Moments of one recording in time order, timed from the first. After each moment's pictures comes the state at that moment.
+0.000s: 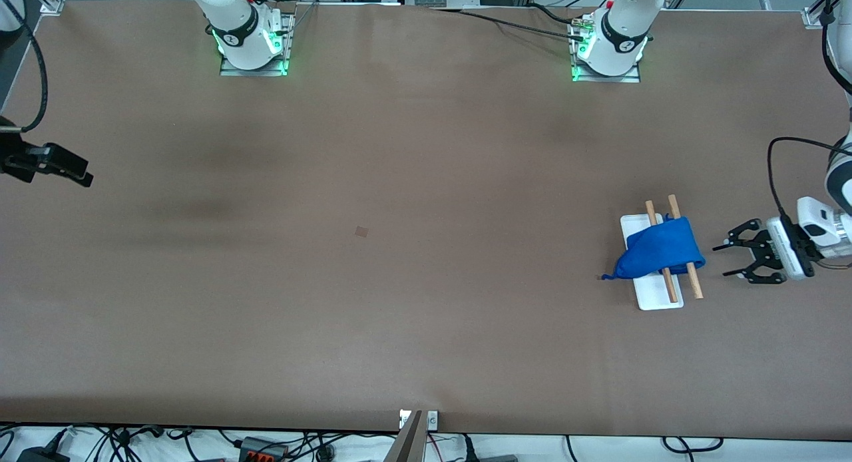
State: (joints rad) left arm 0.55 0.64 -0.16 -1.59 -0.47 2.02 1.92; right arm -0.06 0.08 -0.01 -1.60 -0.04 1.71 -0.01
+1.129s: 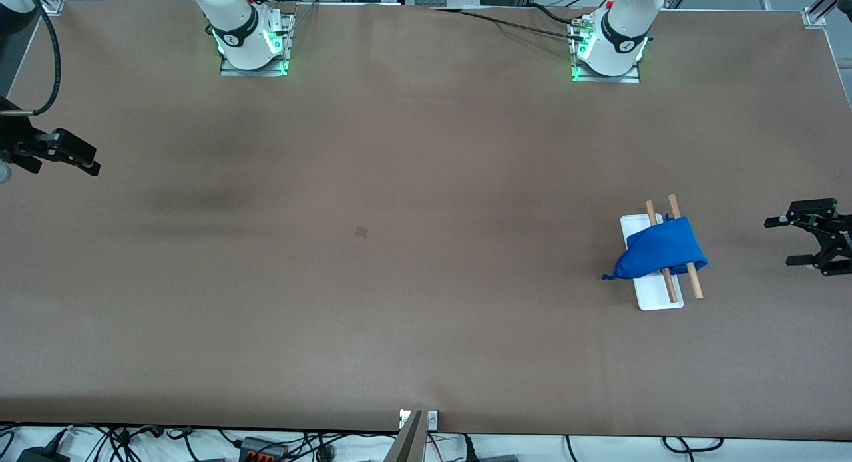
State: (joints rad) left arm 0.48 0.63 -0.16 -1.12 -0.35 1.43 0.97; right arm -0.04 0.03 -0.01 -1.64 -0.04 1.72 -0.03
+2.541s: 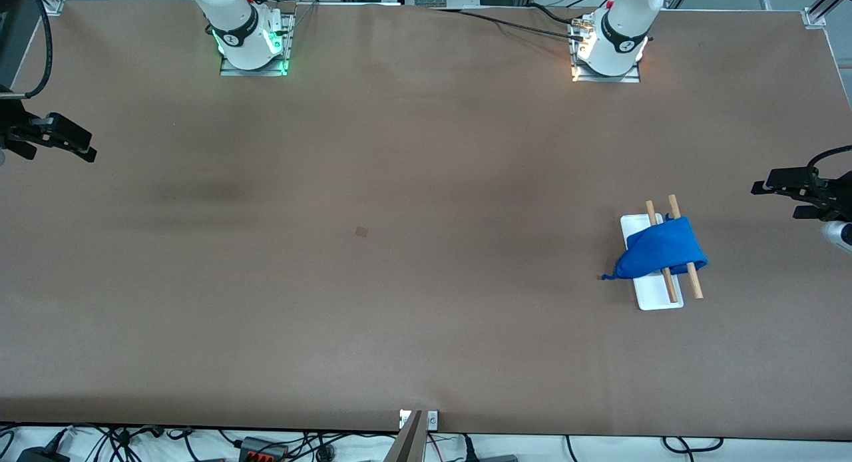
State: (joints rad) left arm 0.27 0.53 -0.16 -0.99 -0.06 1.20 0.51; right arm -0.04 0.00 -0.01 -1.63 -0.04 1.66 -0.03
